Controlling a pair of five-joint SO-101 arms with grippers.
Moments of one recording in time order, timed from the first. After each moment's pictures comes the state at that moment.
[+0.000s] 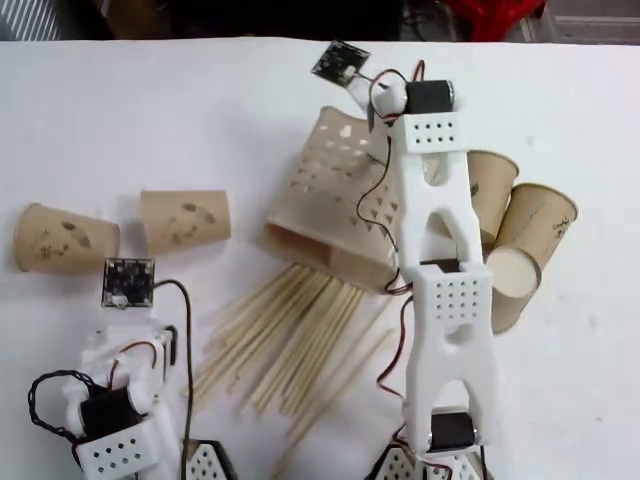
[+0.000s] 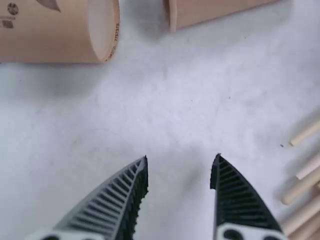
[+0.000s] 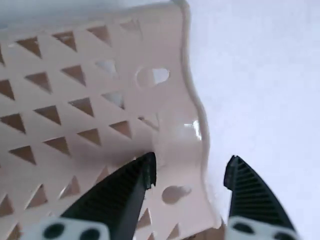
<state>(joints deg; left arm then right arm) -27.4 -104.1 97.1 73.2 -19.5 -8.6 49.1 -66.3 90.8 52.8</state>
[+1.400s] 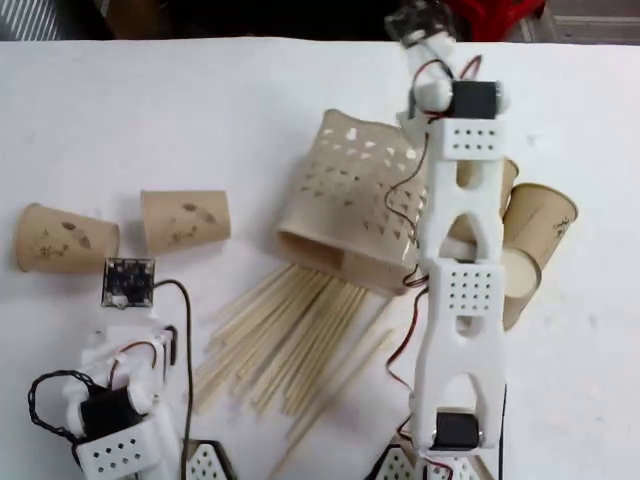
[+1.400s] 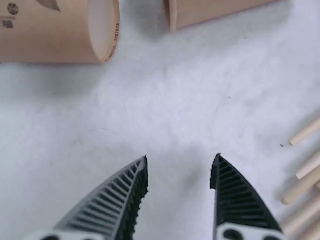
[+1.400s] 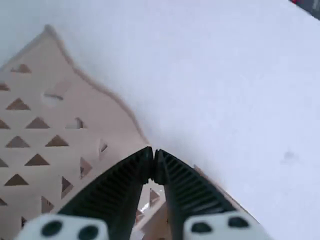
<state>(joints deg) -27.4 -104.1 97.1 73.2 -19.5 -1.5 56.2 -88.2 98.0 29.3</state>
